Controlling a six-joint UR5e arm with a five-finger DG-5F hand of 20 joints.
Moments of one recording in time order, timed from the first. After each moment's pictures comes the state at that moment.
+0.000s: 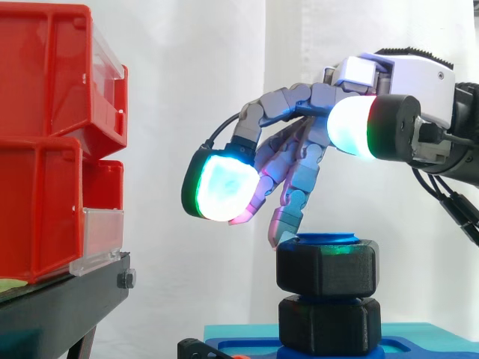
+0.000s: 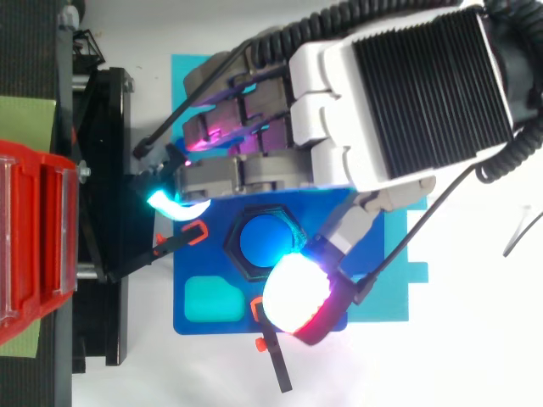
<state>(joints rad) 0.00 -2.29 -1.14 -2.63 -1.99 -1.46</state>
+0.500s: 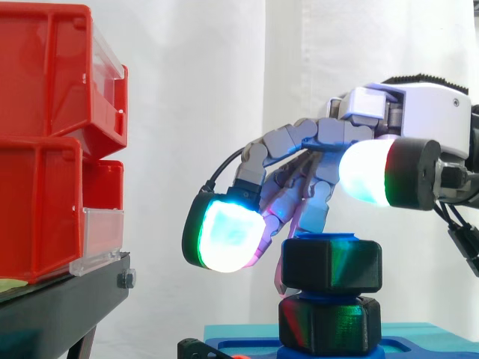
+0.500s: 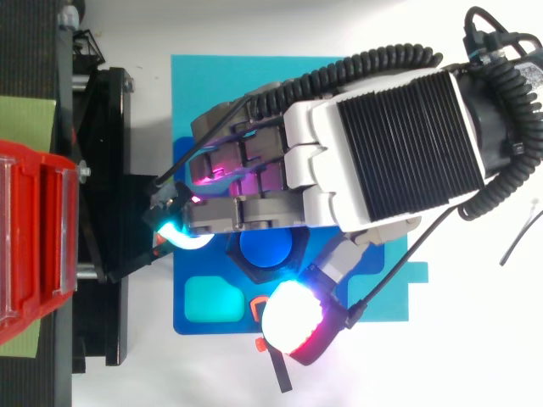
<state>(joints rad) 0.03 -2.29 -1.20 -2.60 -1.94 -1.46</state>
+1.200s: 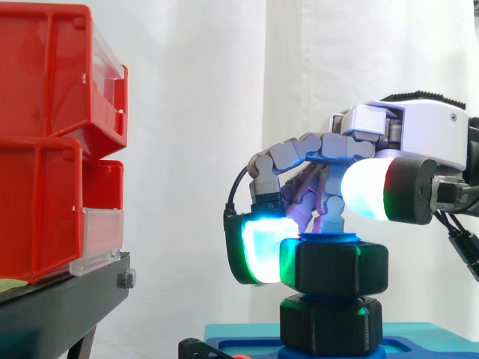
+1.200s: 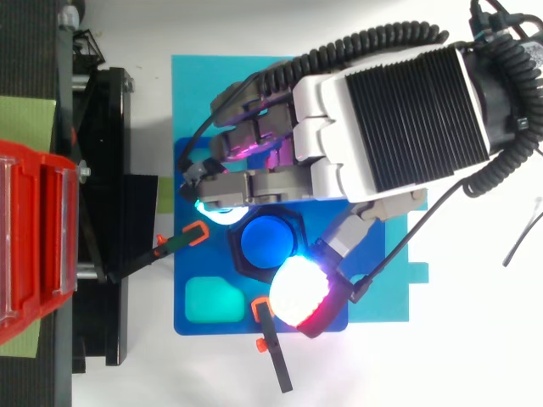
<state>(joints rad) 0.01 -2.29 -1.21 -2.60 -1.96 -1.46</state>
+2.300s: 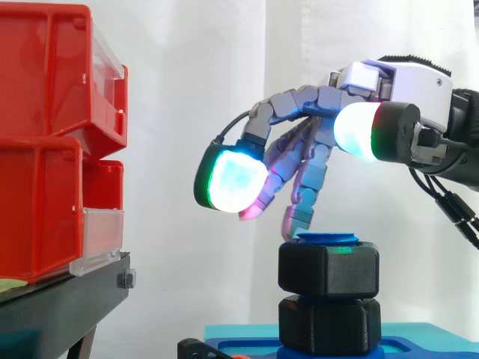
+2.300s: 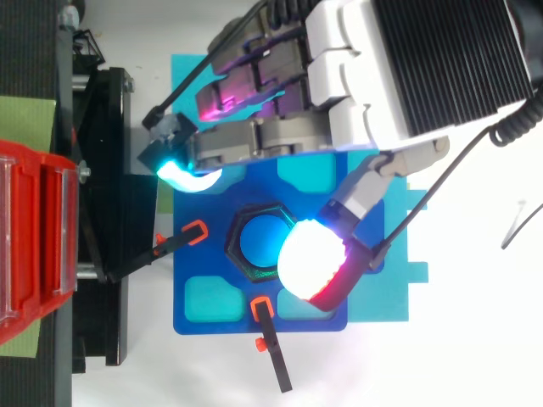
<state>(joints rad) -0.04 -2.29 -1.14 -2.59 -2.05 -1.46</state>
